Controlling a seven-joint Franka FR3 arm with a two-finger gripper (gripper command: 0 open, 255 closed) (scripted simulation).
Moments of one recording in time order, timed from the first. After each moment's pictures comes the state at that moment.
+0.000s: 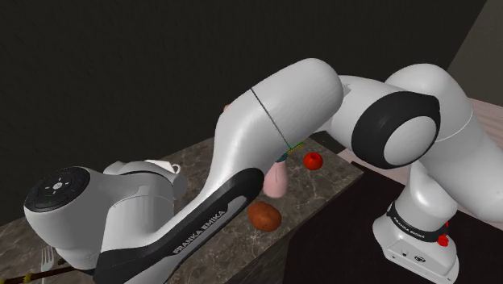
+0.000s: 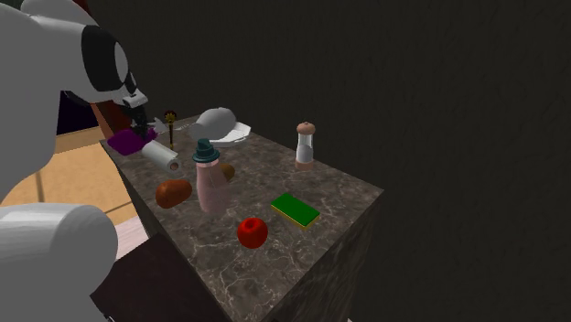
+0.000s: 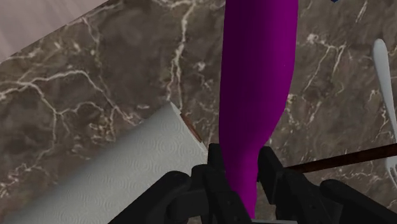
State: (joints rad) arm 0.80 0.80 0.23 -1.28 -0.30 2.28 1.85
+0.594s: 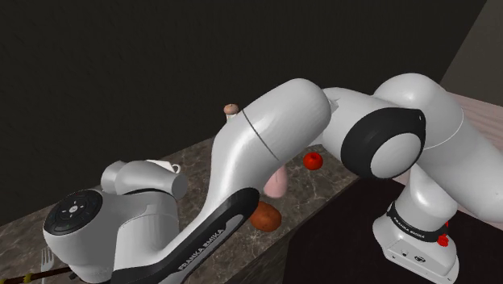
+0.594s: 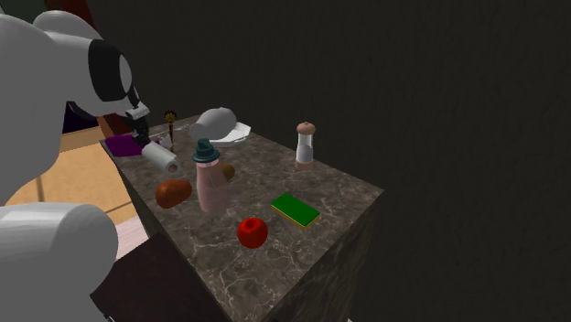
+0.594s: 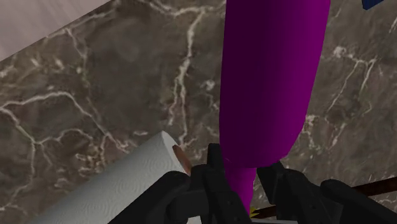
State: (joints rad) arm 0.81 0.87 0.22 -1.27 -0.31 2.35 1.87
